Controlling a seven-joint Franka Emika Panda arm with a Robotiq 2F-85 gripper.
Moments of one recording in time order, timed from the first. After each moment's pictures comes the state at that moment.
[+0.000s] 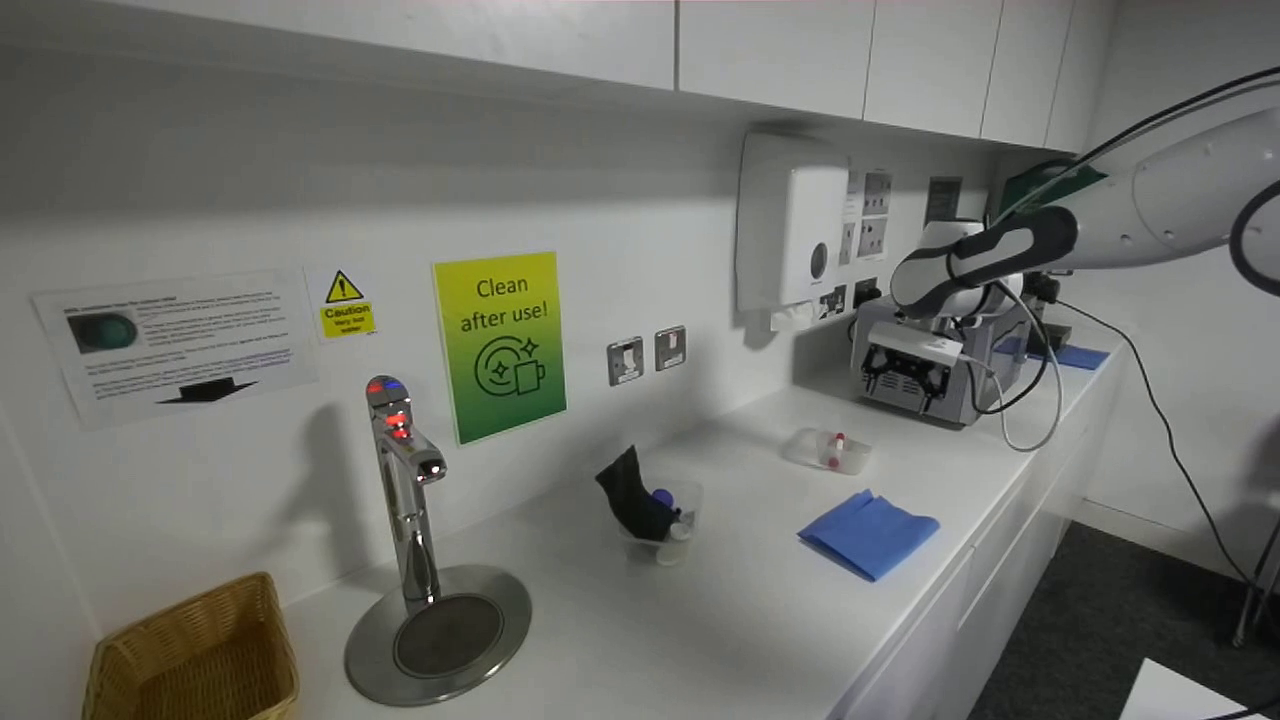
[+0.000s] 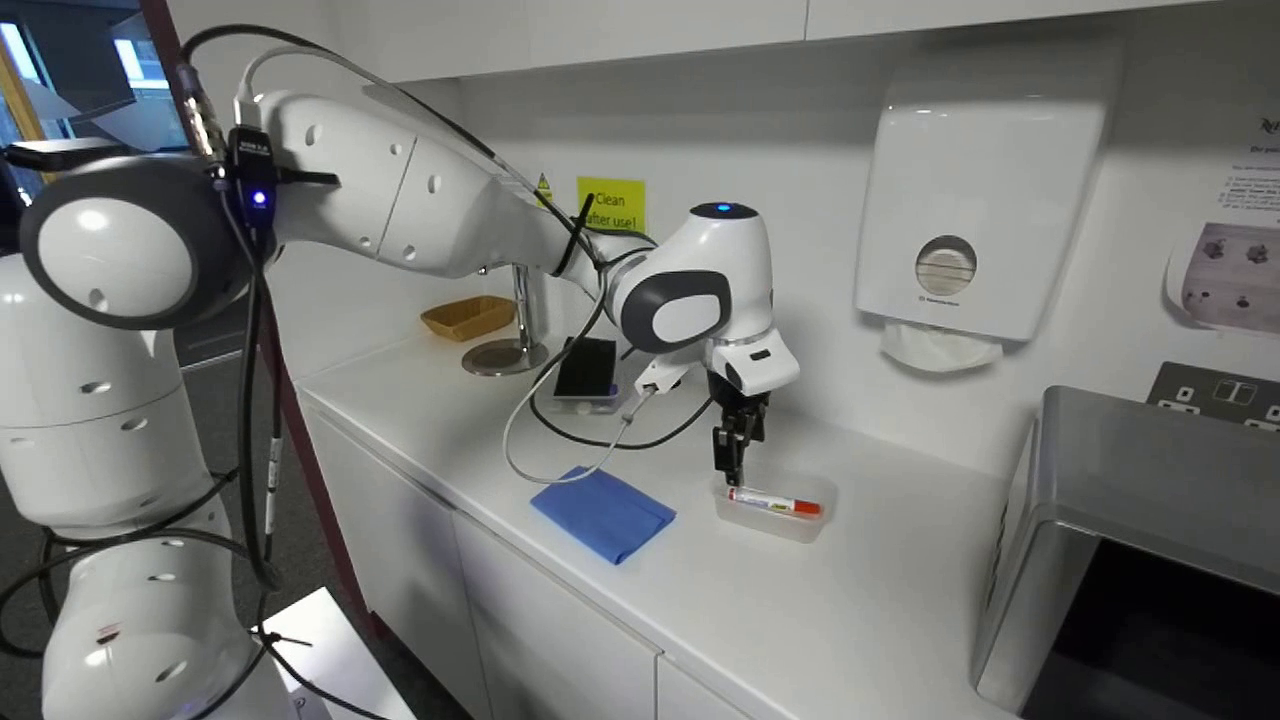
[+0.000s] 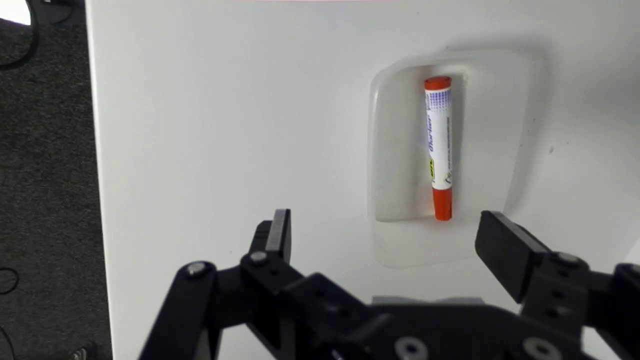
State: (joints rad) arm -0.22 0.12 -0.23 -1.95 0.08 2.25 0.83
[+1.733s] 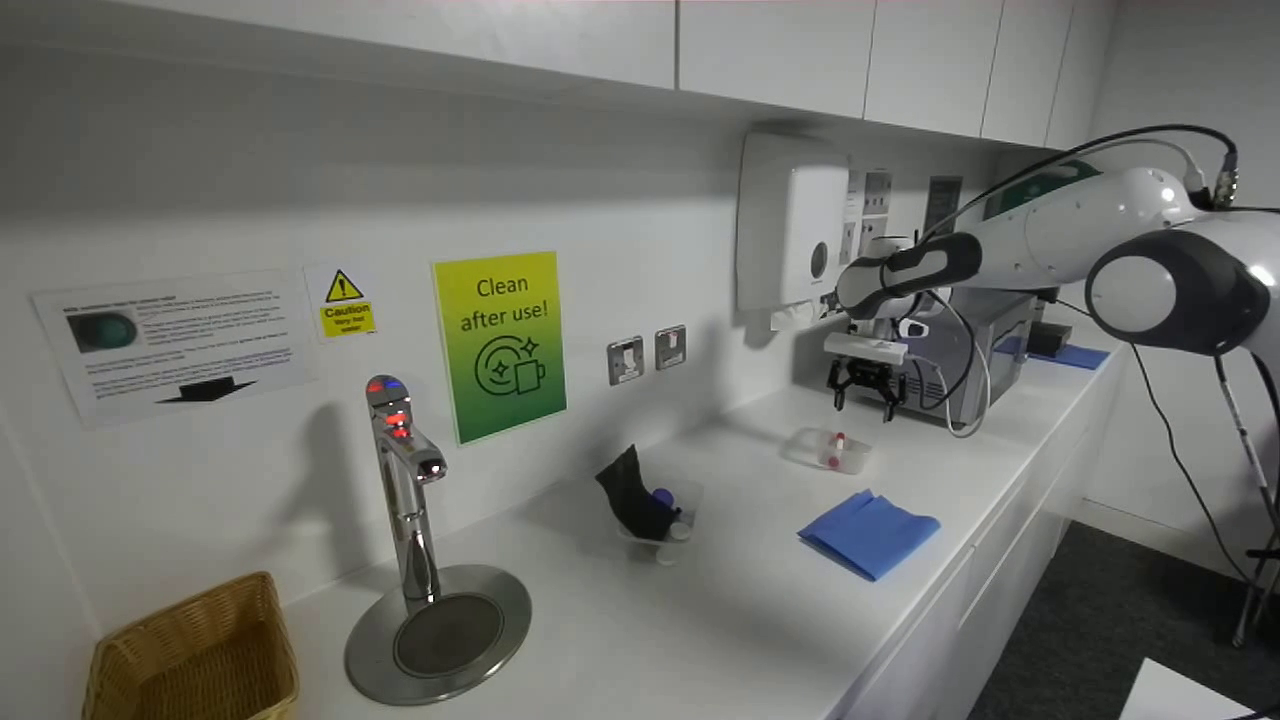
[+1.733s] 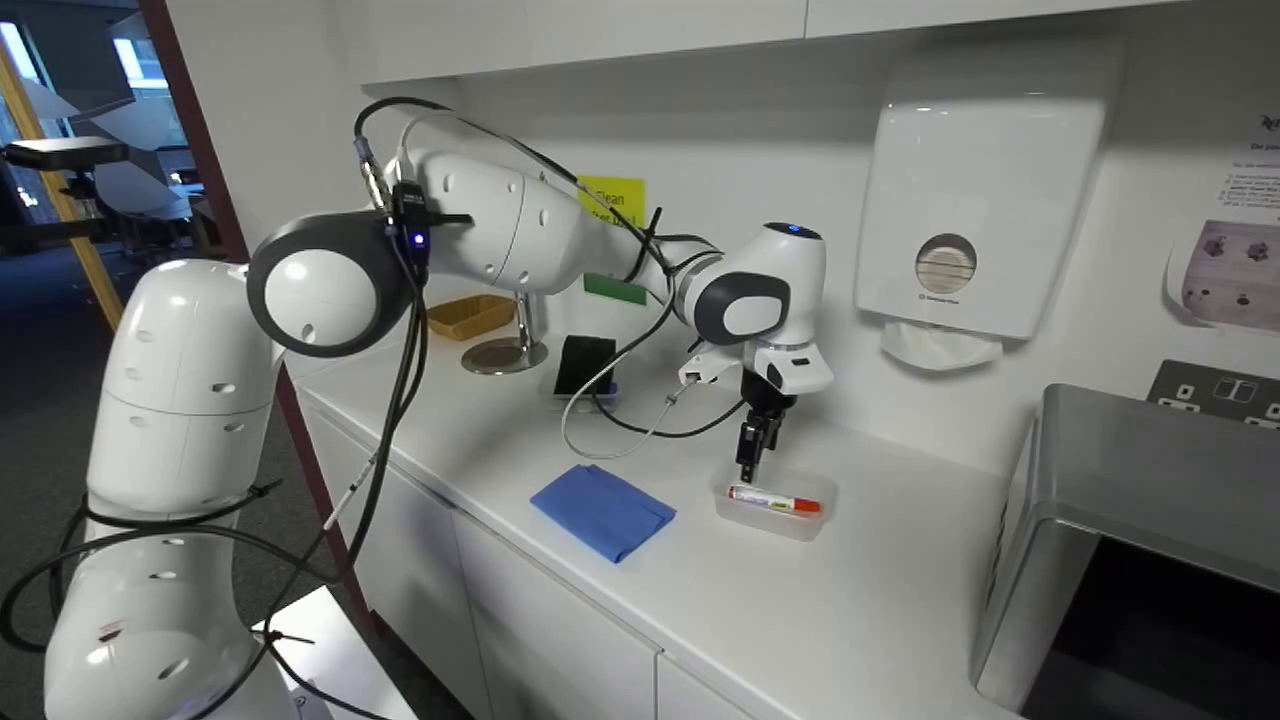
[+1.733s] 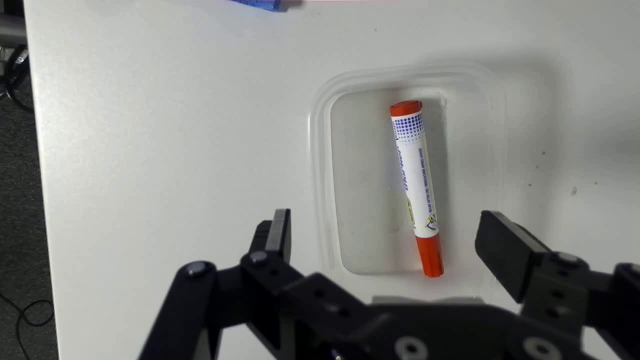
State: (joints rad) arm -0.22 0.43 -0.22 -1.56 0.15 1.97 0.87
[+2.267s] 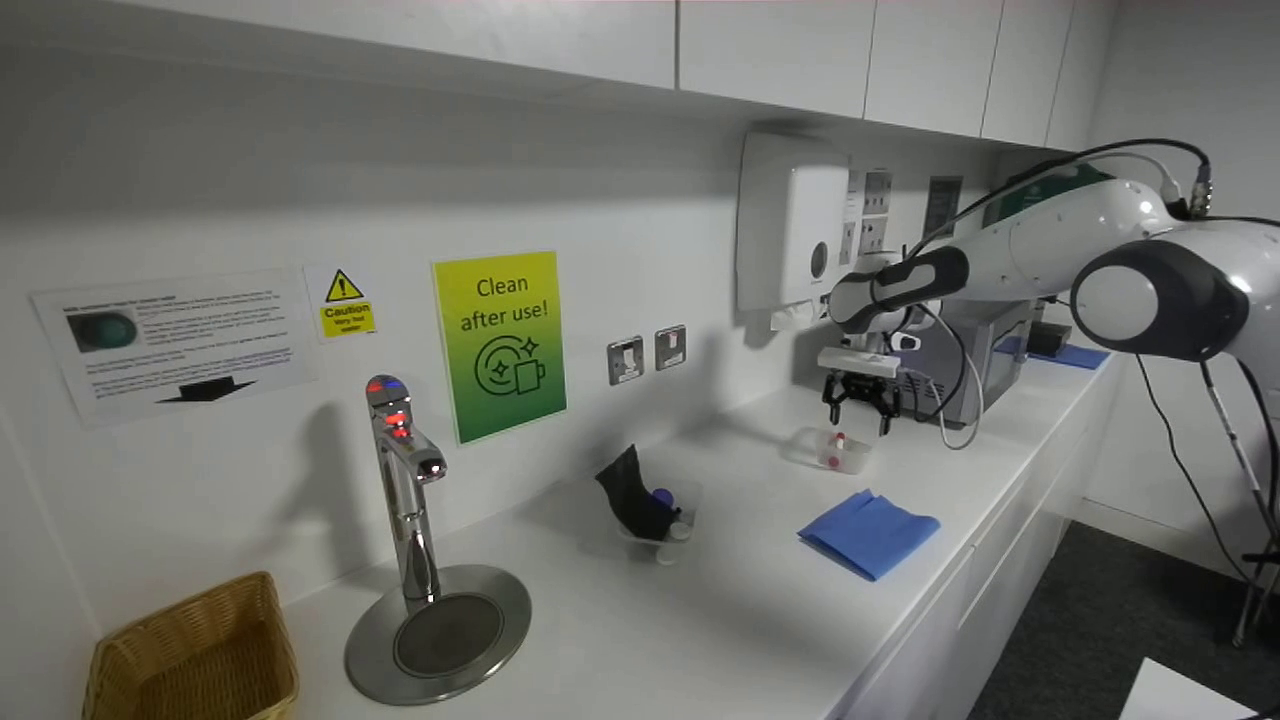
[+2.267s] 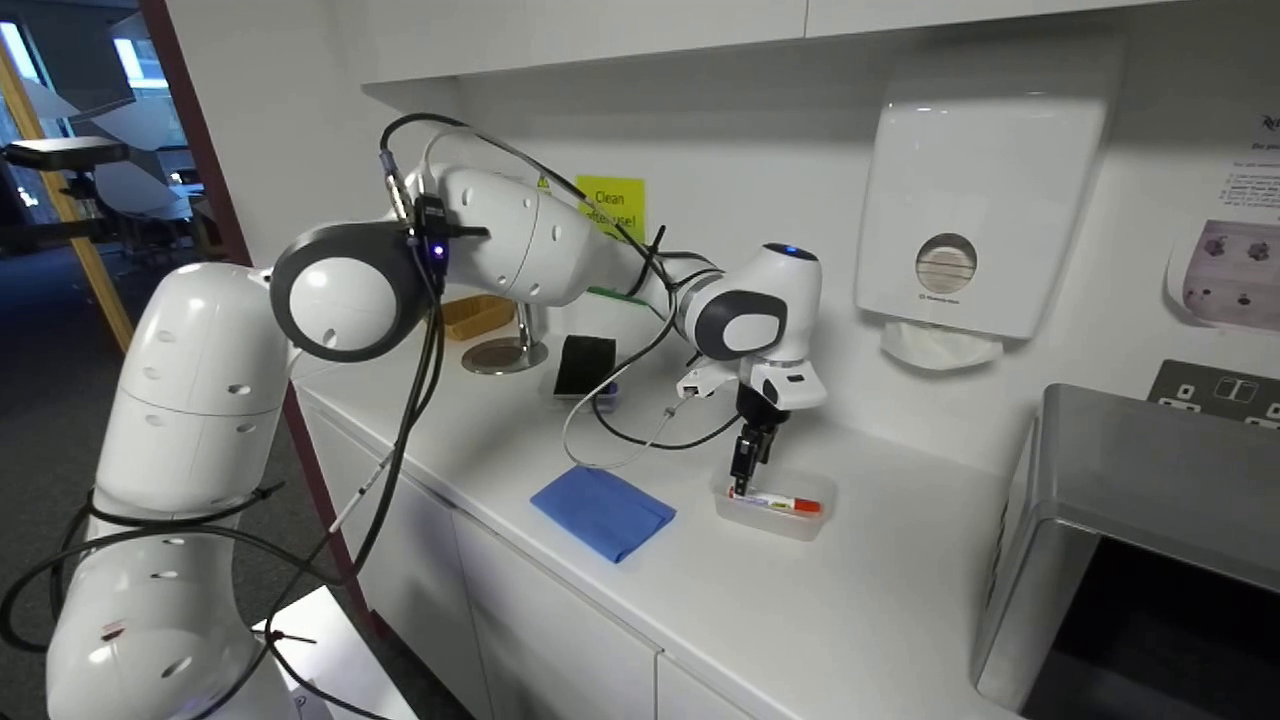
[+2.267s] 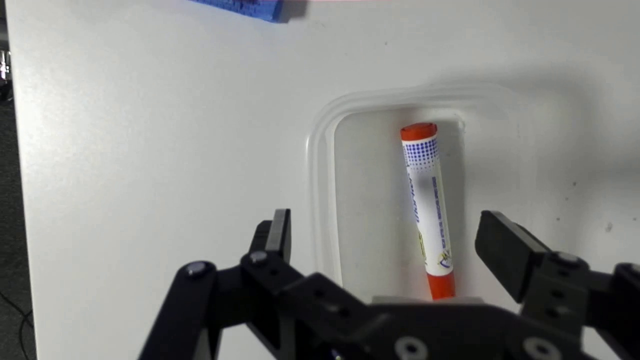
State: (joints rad) arm -0.20 0.48 -0.22 -1.56 0.15 1.97 0.87
